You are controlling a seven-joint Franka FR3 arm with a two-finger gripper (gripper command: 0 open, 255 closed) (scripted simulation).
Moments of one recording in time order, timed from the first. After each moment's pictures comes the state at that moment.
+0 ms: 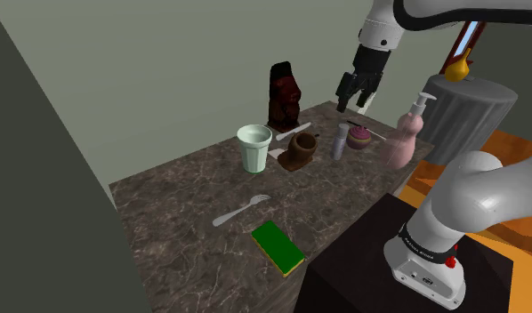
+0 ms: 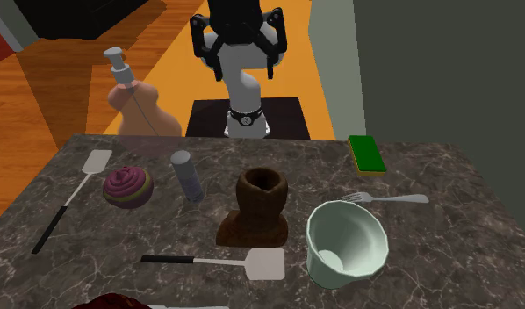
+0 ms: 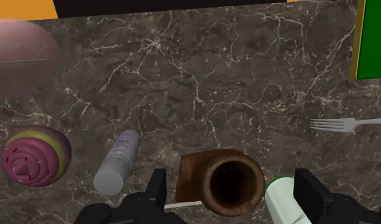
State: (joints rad) arm 0.00 -0.82 -0.02 -2.43 0.07 1.69 0.13
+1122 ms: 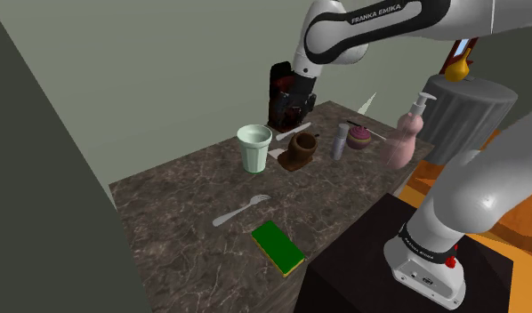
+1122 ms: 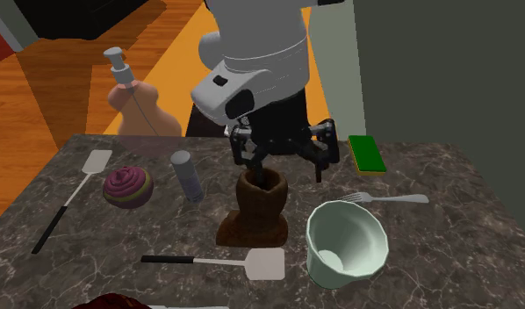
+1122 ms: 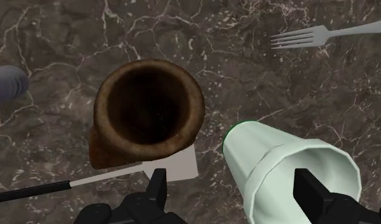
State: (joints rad) arm 0.05 -0.29 0.02 -2.27 0.22 2.08 0.19
